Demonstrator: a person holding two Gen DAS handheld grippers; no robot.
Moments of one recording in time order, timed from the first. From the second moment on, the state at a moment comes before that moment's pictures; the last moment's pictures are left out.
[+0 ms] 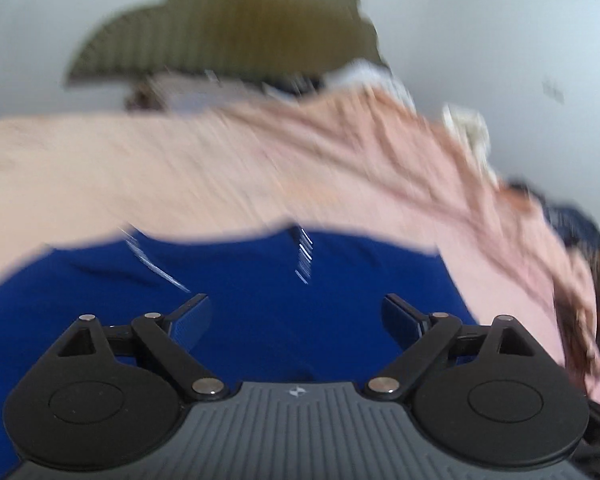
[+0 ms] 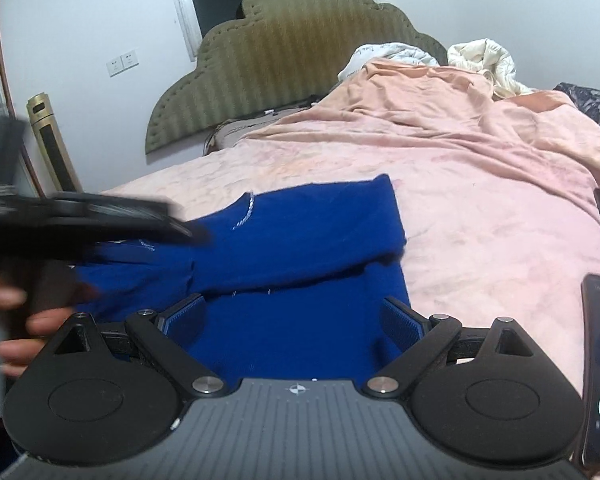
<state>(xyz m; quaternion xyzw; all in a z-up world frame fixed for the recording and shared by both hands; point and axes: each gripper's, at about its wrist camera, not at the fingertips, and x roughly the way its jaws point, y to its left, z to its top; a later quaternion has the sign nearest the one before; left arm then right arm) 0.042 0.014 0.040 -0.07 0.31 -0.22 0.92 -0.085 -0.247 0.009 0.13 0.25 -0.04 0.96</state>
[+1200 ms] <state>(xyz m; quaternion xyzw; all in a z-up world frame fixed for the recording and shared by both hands) 0.055 0.111 0.024 -0.11 0.35 -0.07 0.93 0.065 -0.296 0.039 0.09 0.29 -0.04 0.95</state>
